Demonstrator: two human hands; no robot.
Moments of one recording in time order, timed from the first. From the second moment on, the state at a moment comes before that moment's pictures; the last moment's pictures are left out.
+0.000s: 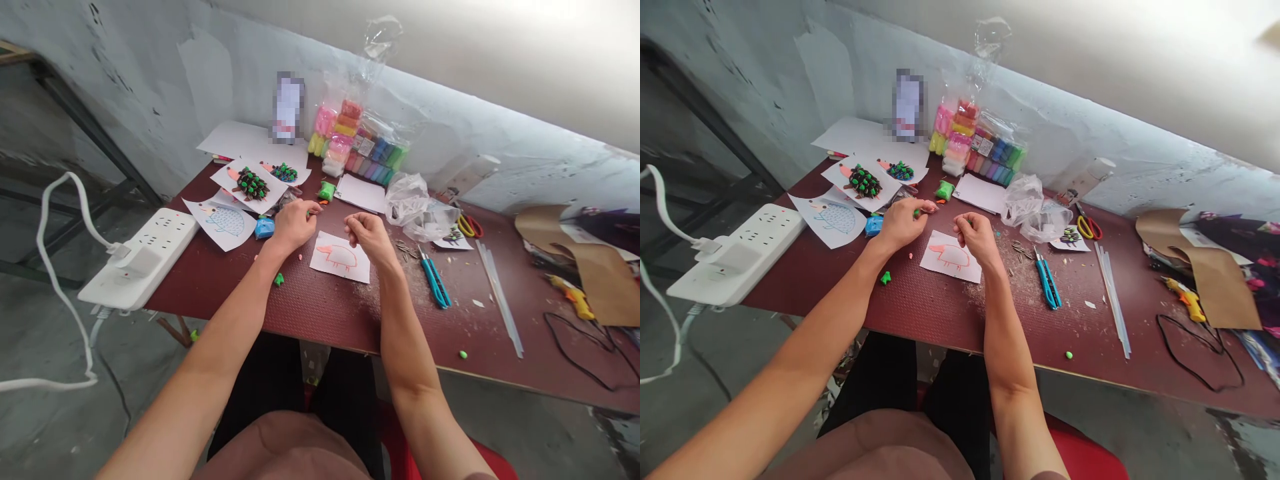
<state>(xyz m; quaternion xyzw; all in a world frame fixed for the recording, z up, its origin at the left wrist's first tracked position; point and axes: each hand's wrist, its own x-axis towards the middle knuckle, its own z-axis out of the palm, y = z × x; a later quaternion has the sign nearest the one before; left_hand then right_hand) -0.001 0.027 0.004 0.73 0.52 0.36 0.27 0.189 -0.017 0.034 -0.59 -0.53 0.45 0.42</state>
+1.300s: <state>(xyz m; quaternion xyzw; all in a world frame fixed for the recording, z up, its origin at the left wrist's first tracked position) 0.015 0.024 0.005 0.38 0.24 0.40 0.80 0.163 -0.028 0.024 -0.60 -0.72 0.08 0.35</state>
